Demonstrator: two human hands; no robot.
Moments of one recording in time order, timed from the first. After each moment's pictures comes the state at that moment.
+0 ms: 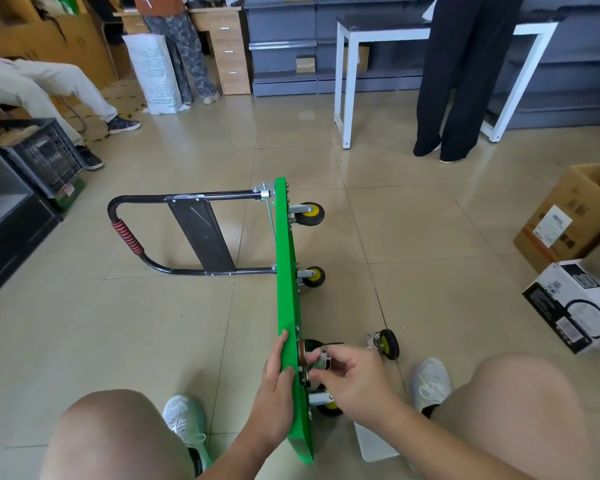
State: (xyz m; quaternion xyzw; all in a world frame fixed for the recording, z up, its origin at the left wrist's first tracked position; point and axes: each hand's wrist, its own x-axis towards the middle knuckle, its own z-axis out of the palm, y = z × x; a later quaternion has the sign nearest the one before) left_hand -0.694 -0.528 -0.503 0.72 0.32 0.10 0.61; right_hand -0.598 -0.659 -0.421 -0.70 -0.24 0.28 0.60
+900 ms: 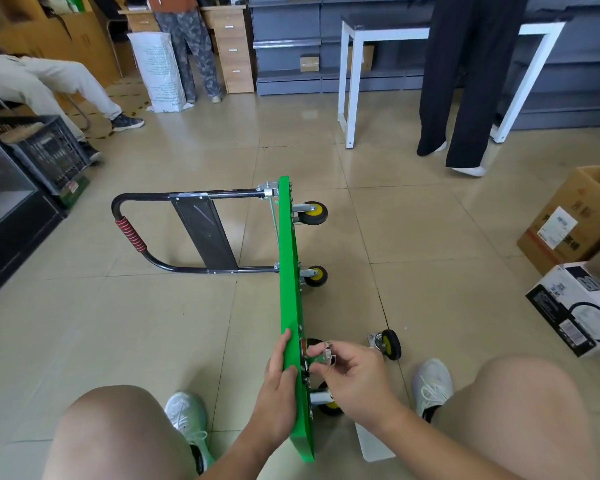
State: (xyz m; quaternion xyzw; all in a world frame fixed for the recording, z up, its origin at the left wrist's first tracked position) left_hand -0.693 -0.528 -0.508 0.70 0.31 0.11 0.63; right_hand -0.599 -0.651 -0.439 -0.70 -0.25 0.19 0.65
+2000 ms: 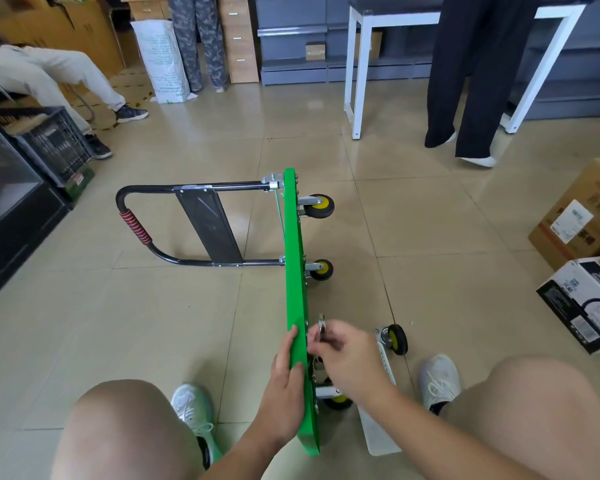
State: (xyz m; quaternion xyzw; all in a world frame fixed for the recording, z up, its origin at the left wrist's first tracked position) left_hand -0.694 -0.530 -0.500 0.75 0.31 0.09 0.58; right_hand -0.582 -0.624 -0.440 -0.74 -0.25 0.25 0.58
